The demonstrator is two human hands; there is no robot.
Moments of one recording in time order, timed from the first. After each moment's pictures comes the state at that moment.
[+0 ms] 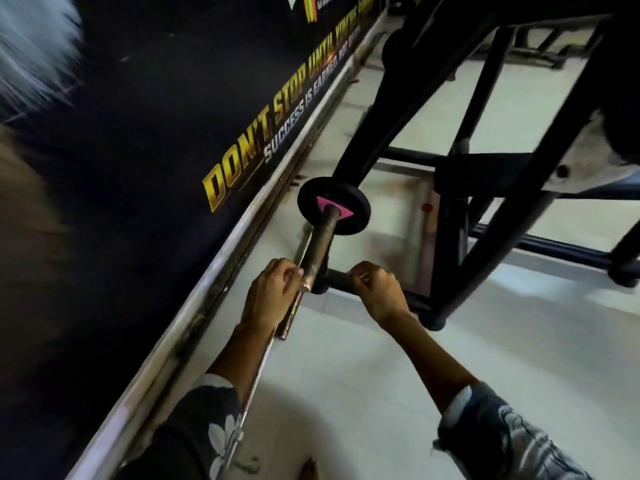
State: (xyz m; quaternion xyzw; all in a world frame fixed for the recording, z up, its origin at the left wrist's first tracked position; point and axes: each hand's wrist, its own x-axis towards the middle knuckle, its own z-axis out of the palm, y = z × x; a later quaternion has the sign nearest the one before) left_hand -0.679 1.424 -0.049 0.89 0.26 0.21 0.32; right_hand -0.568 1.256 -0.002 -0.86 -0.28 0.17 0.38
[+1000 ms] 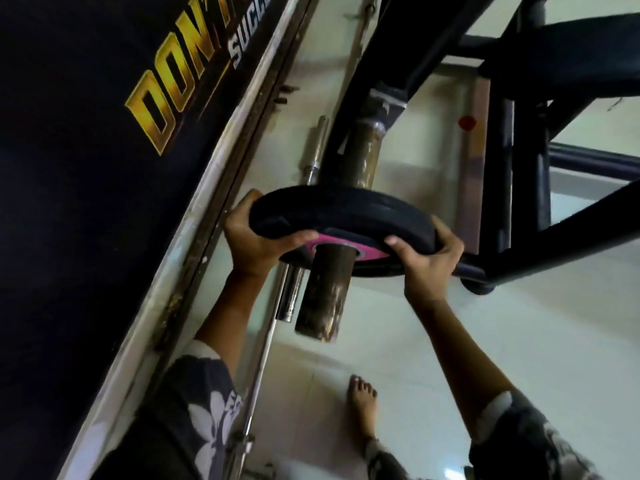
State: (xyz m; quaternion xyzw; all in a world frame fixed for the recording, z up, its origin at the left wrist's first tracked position) left_hand -0.523 1.576 -0.217 0.76 0.19 0.39 0.49; right_hand -0.440 1.389 -0.212 -0.70 -0.12 0.01 0.71
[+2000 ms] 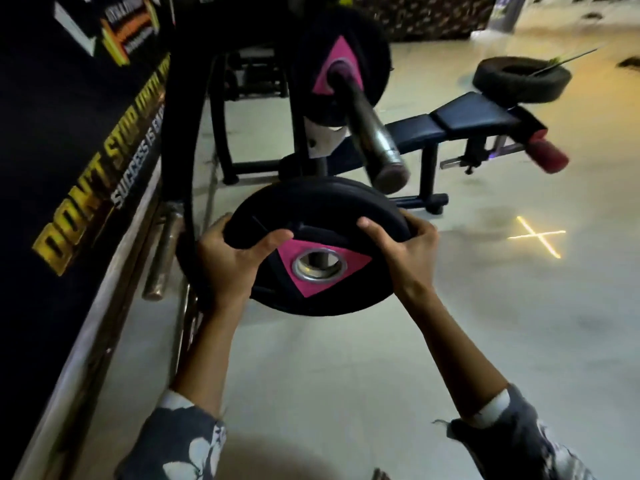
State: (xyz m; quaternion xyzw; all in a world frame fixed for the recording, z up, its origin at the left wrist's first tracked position) left_hand -0.673 1.113 0.123 0.73 0.07 0.40 0.54; right_hand -0.639 0.915 0.142 -0.72 -0.05 -0.16 0.67
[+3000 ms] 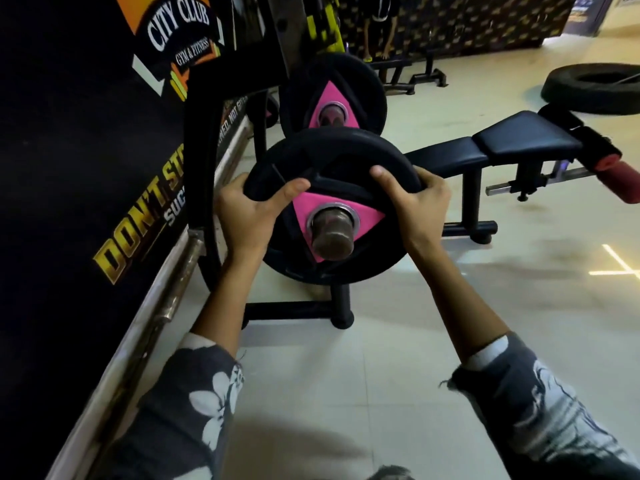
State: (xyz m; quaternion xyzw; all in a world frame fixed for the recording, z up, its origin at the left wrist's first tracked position) left_hand -0.551 1.042 0.194 0.75 0.08 0.45 0.47; right_hand -0.489 0.854 0.189 -0.69 -0.11 -0.16 0.70
